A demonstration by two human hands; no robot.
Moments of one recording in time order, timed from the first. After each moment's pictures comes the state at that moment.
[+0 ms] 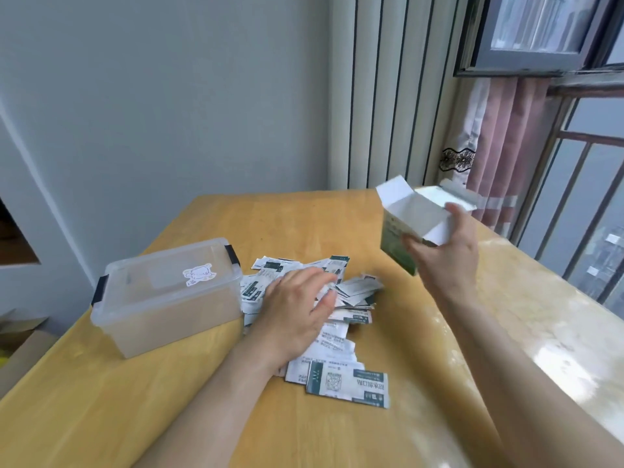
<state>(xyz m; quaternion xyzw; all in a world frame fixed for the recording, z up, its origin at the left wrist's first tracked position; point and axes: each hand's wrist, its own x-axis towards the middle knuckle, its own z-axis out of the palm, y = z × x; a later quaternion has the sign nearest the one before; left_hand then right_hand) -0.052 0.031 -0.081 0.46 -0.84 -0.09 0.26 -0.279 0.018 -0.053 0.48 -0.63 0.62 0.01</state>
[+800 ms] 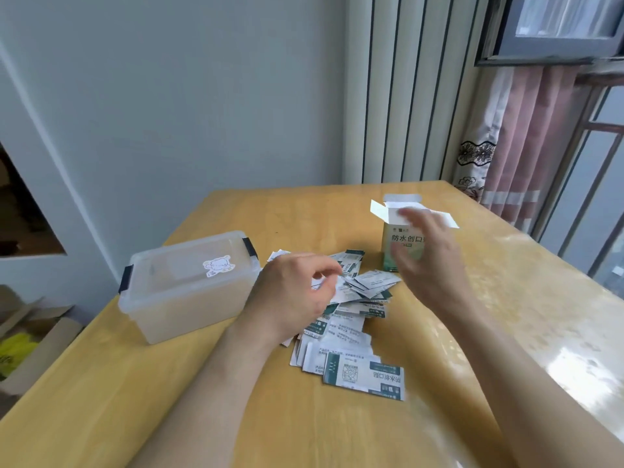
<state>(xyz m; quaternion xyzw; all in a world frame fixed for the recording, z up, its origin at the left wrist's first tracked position) -0.033 0.041 -0.048 0.43 -0.82 -0.08 0.37 -0.247 0.031 -0.055 0.64 -0.58 0.50 0.03</state>
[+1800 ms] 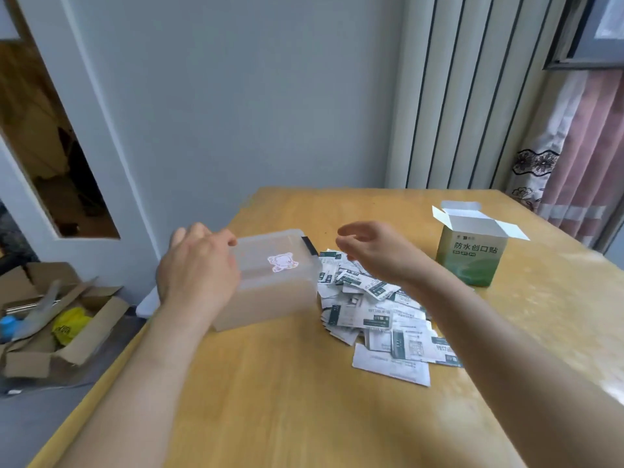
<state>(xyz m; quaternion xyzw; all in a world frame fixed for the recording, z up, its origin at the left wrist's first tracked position) 0.109 0.046 -0.021 0.75 -0.61 0.09 0.23 -0.122 0.016 -0.005 0.73 -0.55 0.31 -0.27</state>
